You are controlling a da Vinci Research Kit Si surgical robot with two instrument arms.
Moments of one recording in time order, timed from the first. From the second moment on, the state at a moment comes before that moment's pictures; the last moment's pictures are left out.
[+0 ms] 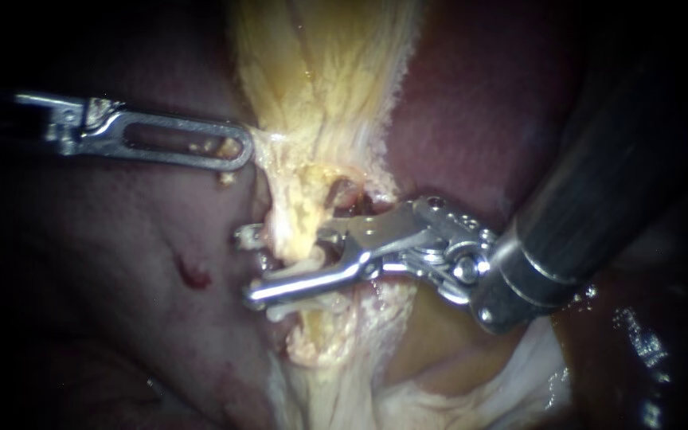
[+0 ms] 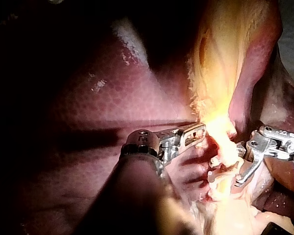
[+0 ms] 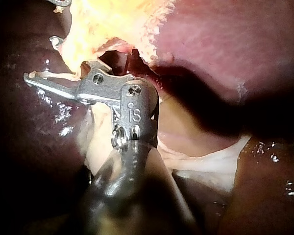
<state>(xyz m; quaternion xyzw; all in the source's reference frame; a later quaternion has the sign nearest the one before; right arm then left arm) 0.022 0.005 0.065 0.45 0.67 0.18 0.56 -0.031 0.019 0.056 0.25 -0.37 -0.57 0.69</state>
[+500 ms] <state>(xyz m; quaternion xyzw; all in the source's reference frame) 0.022 0.005 0.065 0.45 0.68 0.18 0.56 -0.031 0.019 0.056 0.25 -0.37 -0.57 0.69</state>
